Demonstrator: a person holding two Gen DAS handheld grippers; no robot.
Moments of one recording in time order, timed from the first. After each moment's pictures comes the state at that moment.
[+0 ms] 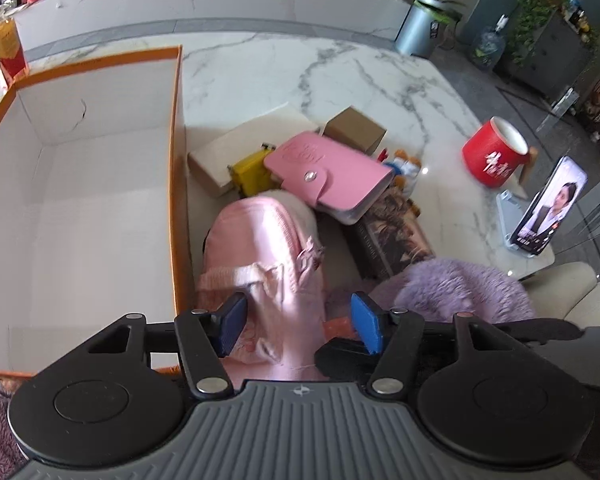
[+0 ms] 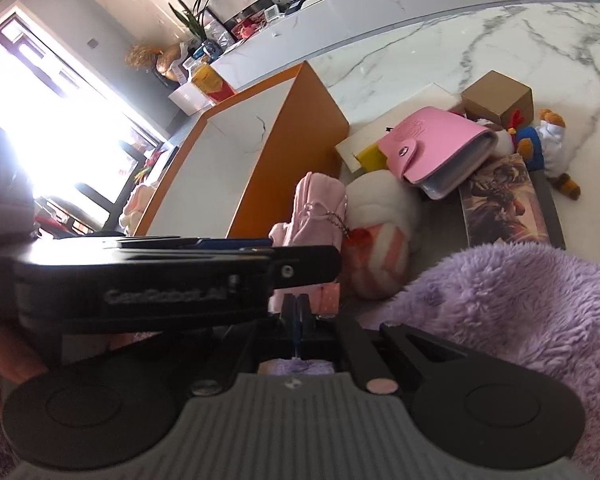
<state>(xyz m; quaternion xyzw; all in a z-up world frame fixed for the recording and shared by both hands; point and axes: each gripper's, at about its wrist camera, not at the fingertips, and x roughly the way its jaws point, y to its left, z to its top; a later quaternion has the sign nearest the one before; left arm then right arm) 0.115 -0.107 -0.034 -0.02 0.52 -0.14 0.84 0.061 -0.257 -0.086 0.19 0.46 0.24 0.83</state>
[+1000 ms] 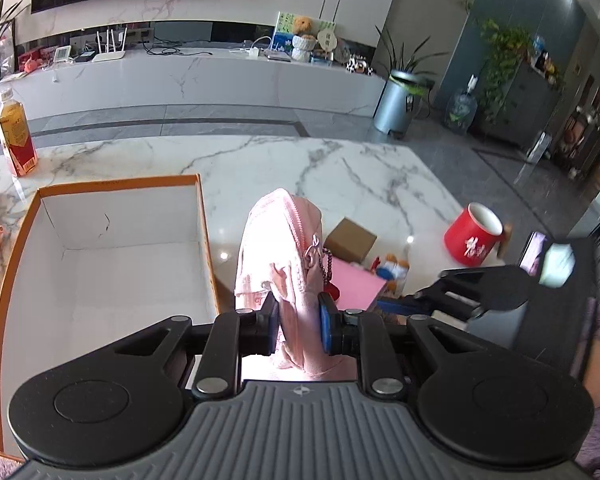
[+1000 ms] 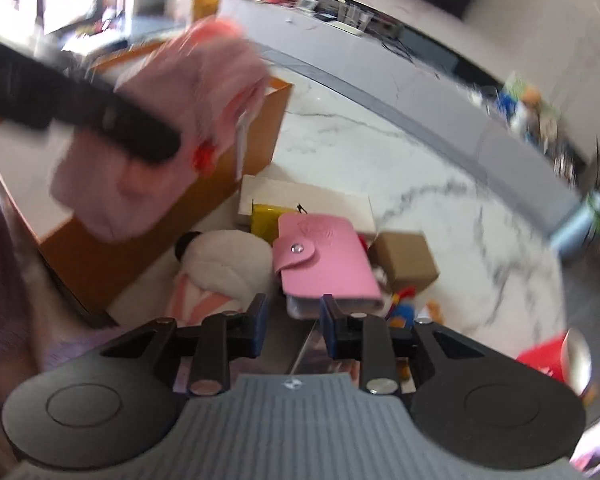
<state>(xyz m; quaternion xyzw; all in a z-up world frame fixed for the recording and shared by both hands) 0.125 -0.067 0.038 -0.04 0.40 -0.18 0.90 0.104 -0.208 -0.078 -0.30 0.37 0.18 0.86</state>
